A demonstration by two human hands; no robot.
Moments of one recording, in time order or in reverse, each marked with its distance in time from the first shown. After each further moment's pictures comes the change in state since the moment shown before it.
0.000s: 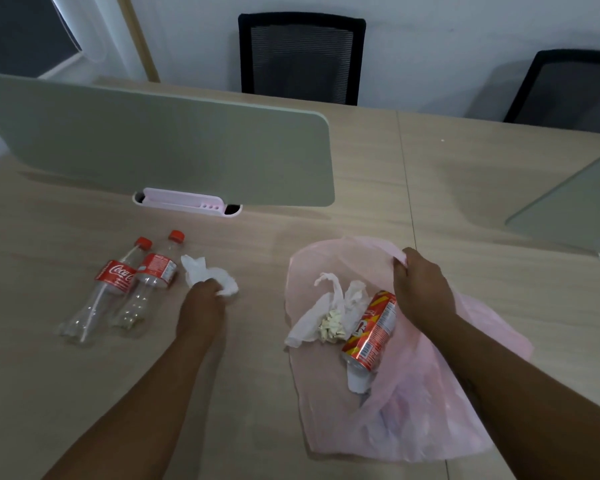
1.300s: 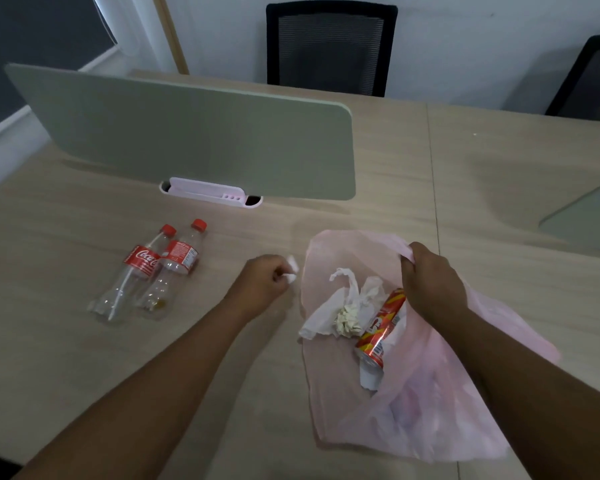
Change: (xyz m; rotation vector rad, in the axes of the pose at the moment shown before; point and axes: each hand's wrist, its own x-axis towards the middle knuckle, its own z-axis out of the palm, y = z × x) left_hand -0.011 0.084 -0.003 -0.050 -0.180 0.263; right_hand 0.011 0.001 0.012 -0.068 -0.021 -0.130
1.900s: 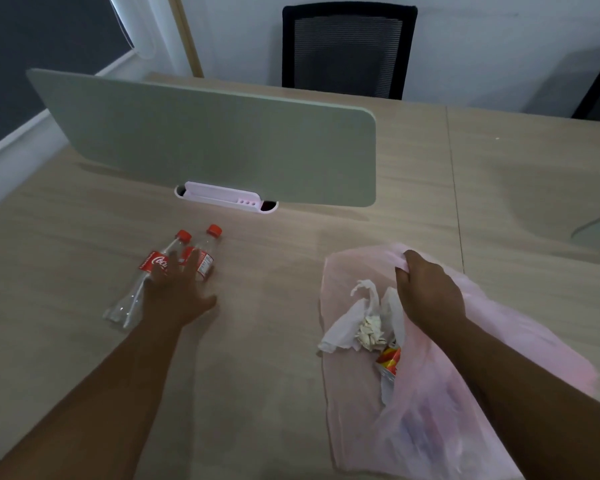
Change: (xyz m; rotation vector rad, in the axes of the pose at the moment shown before) left_hand -0.006 -0.139 -0.085 0.807 0.032 -0.378; right_hand 0.009 -0.026 0.030 -0.043 -0.025 -0.061
